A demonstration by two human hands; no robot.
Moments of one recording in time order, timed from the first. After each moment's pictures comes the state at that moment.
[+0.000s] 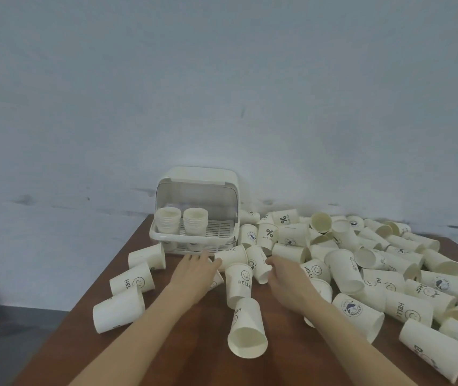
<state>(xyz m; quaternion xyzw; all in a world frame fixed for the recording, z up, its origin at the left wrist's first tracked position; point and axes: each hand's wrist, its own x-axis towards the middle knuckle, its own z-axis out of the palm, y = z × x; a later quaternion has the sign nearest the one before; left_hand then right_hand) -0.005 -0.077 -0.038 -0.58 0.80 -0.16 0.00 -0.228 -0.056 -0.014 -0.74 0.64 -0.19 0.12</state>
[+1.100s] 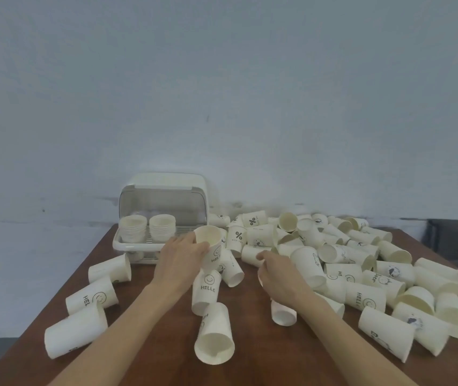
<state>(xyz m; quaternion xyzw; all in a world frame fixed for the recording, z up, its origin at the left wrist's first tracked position) -0.043 -0.076 0.009 -0.53 0.78 -0.22 -0.25 -0.267 -0.042 0.011 -0.71 0.66 -0.21 0.09</state>
